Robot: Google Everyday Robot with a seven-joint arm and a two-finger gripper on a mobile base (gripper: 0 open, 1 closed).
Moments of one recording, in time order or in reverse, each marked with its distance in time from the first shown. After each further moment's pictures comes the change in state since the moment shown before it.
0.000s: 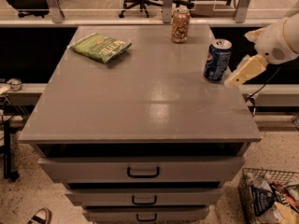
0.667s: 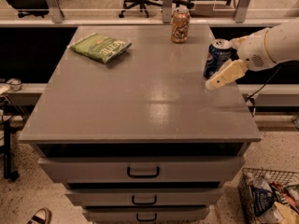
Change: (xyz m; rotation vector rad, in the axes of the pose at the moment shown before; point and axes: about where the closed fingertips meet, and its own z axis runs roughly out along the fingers) arm -0.023 0.019 0.036 -0.036 -0.123 0.099
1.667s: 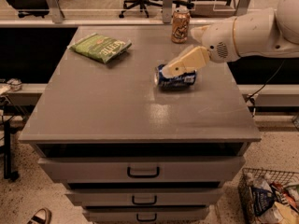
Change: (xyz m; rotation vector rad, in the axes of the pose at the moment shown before) arm -0.120 0.084 0.012 -0.140 -0.255 0.067
